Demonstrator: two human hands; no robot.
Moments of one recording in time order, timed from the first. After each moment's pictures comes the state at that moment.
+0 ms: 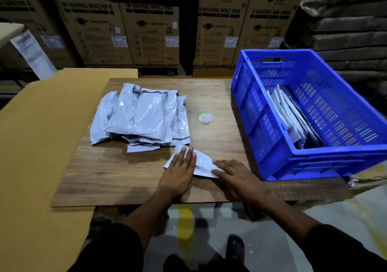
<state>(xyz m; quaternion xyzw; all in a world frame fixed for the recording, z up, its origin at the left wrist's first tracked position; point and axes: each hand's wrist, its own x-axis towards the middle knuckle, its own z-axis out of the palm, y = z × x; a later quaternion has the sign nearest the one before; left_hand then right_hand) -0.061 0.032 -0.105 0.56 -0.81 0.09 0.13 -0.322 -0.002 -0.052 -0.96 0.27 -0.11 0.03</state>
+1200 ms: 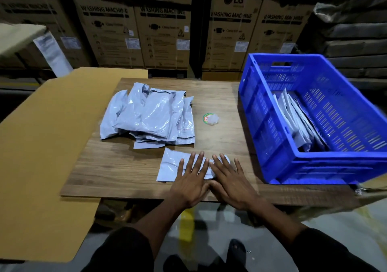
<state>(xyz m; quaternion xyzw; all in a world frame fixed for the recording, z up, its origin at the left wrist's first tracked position) -0.096 0.057 -0.110 0.63 -0.77 0.00 0.06 -0.298 0.012 -0.072 -0.92 0.38 -0.04 0.03</state>
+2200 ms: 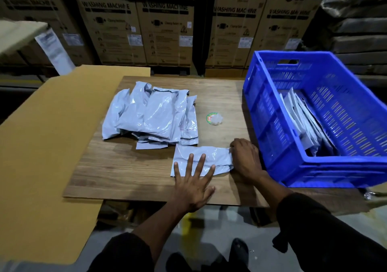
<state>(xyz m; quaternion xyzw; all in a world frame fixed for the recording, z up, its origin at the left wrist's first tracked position) -0.096 0.068 -0.112 0.63 -0.77 0.03 0.11 -0.284 -0.072 -0.051 -0.81 0.58 -0.07 0.03</state>
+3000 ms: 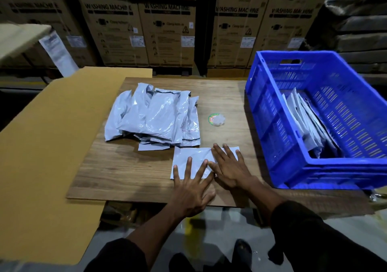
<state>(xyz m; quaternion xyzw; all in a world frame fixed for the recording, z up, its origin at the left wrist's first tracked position) -0.088 0.075 -0.107 0.64 -0.77 0.00 0.05 -0.254 -0.042 -0.061 -0.87 0.47 0.08 0.13</state>
